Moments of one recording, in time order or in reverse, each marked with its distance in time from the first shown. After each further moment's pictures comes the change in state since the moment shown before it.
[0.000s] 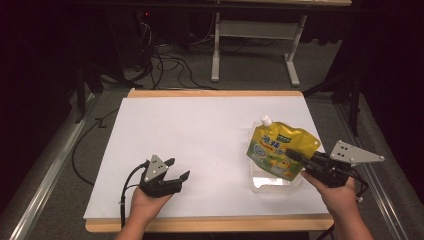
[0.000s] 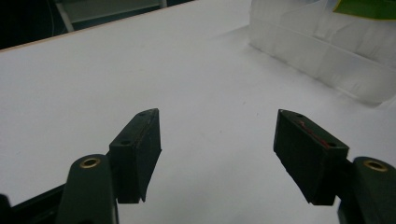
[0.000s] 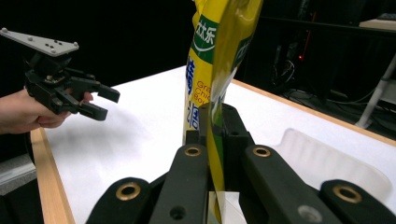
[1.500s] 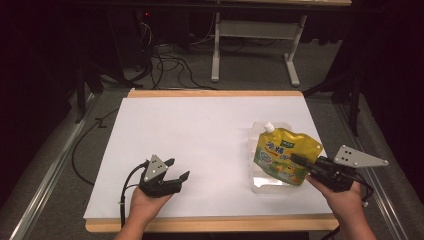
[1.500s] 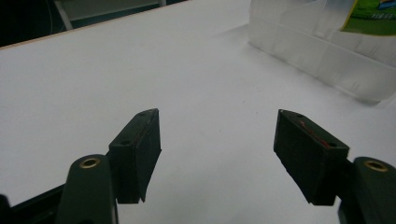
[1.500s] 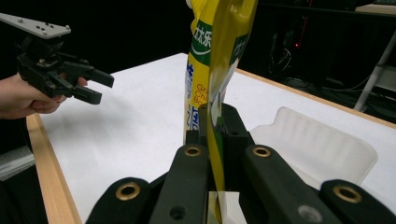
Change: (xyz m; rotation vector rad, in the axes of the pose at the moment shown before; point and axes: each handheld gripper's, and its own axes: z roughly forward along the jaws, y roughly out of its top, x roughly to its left) left arm 0.001 0.000 -0.001 0.005 -0.004 -0.006; right arm -0.003 -0.012 -0.009 0.043 -0.018 0.011
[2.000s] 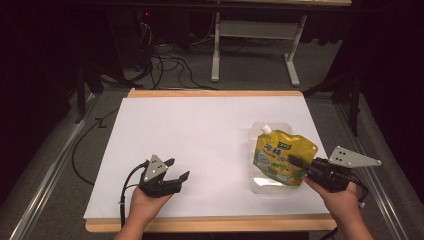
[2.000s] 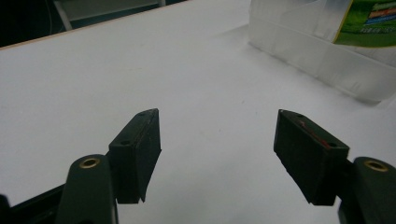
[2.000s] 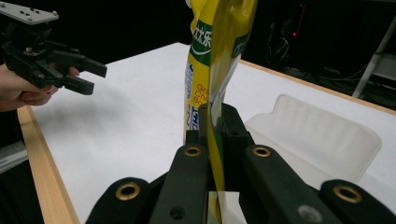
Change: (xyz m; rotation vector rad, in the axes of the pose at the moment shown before) left arm 0.000 0.000 0.000 0.000 -0.002 0.002; right arm 0.000 -0.007 0.007 0.040 -0.015 0.007
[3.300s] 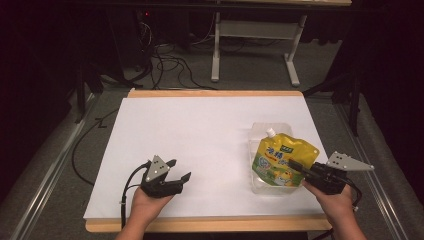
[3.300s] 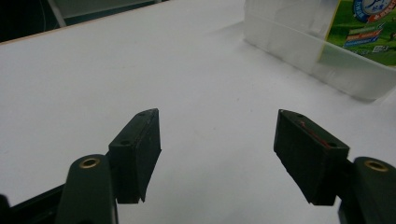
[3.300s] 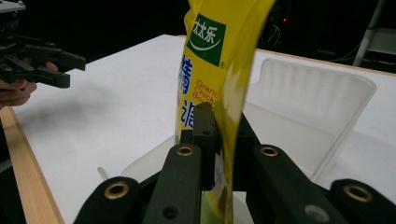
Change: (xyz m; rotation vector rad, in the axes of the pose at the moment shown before) left arm -0.003 -0.001 0.003 0.010 -0.015 0.003; right arm -0.015 -0.038 0.008 0.002 -0.035 0.102
